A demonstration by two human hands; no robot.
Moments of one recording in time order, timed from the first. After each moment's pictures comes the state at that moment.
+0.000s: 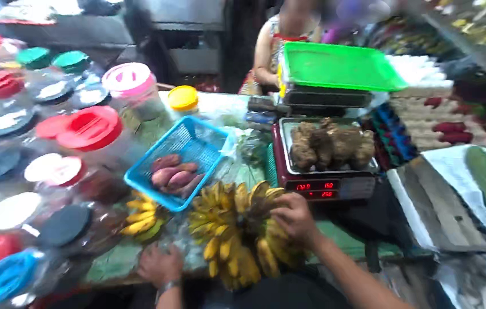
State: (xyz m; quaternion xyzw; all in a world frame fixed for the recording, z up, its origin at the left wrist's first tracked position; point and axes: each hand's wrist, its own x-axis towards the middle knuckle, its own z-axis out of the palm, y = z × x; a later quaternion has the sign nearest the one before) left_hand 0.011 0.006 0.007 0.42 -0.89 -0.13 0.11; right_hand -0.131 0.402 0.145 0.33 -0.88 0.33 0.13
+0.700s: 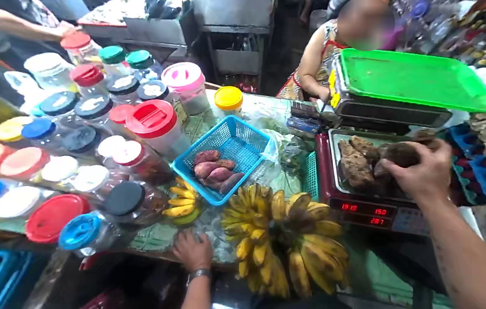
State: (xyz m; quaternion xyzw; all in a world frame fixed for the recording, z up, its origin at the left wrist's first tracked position) left_hand -0.002 0.006 0.001 0.45 -0.88 -0.12 0.12; right_hand -0.294 0.485 0.263 0.04 -0.96 0.20 0.19
